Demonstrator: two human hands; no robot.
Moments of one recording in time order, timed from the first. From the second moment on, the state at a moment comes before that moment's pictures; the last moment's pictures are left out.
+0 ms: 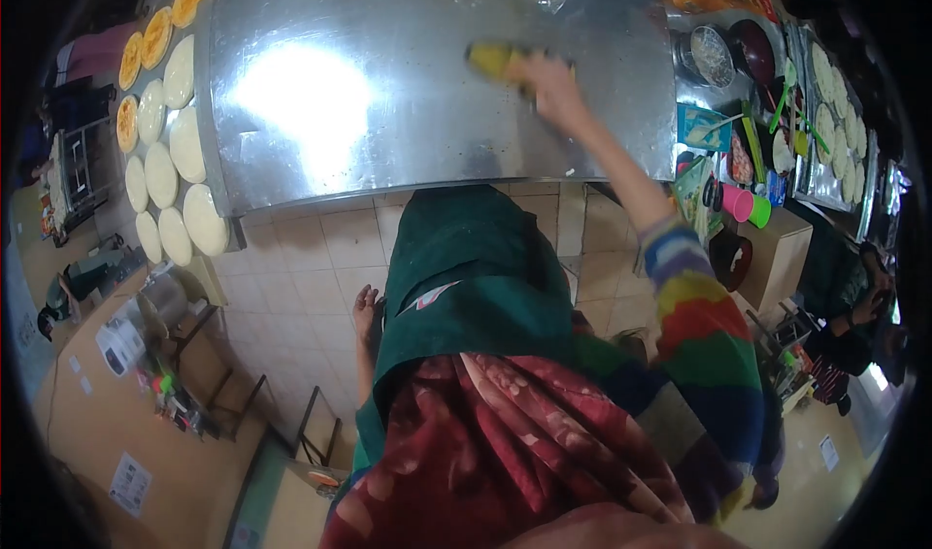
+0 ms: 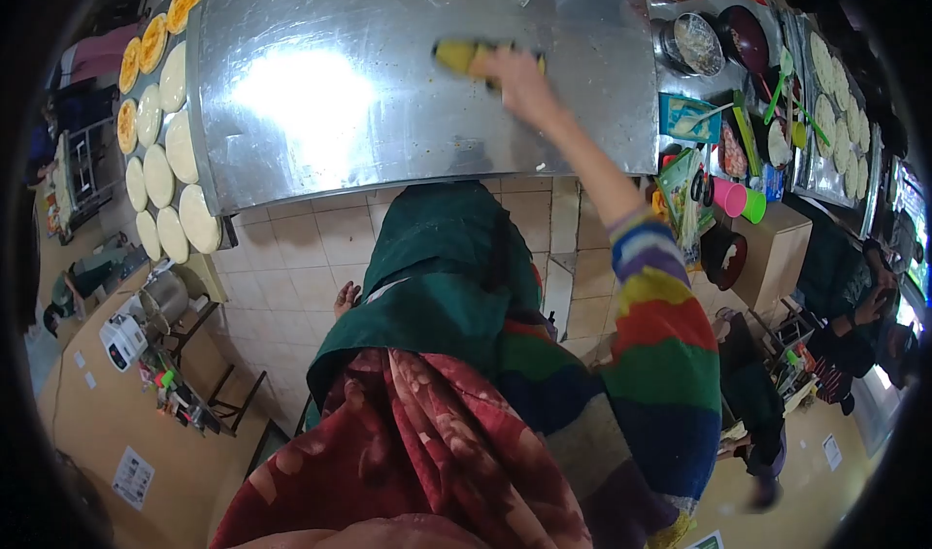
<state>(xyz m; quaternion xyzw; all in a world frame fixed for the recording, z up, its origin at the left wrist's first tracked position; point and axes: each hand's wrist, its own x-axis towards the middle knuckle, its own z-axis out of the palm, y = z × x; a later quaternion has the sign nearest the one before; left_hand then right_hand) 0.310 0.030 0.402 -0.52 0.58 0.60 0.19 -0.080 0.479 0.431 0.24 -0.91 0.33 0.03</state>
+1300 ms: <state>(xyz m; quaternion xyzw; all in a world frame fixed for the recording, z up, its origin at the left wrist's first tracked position) 0.215 -0.019 0.386 -0.35 0.79 0.46 0.20 0.136 0.511 0.468 0.14 -0.89 0.43 0.01</state>
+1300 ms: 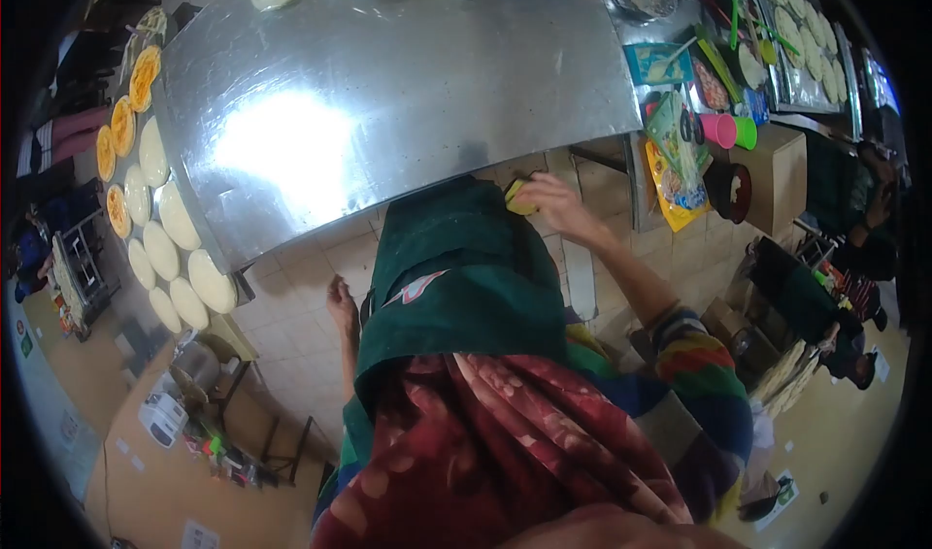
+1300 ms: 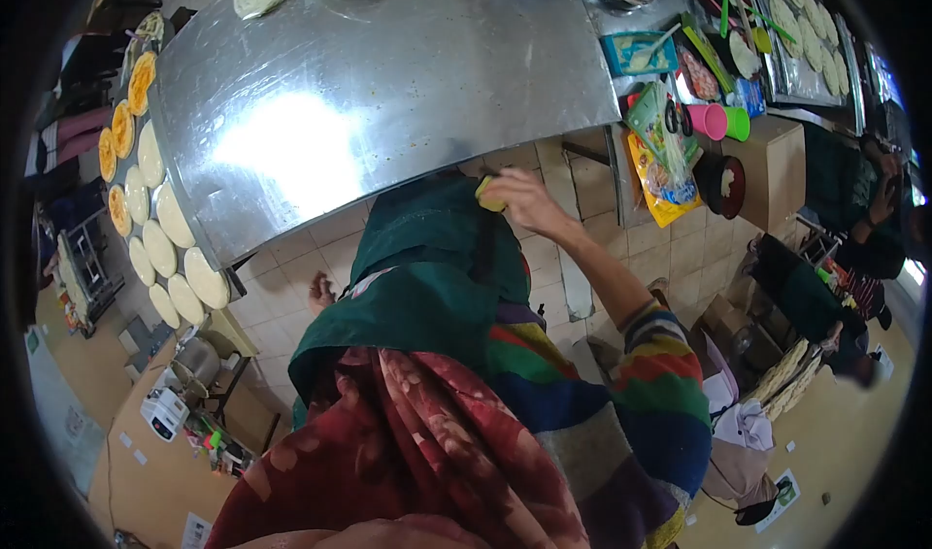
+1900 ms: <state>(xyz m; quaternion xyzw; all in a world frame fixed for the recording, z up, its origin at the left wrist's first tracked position) 0.081 -0.002 0.474 -0.06 0.99 0.07 0.05 -0.021 0.466 0.435 -0.02 -0.96 0.23 0.16</state>
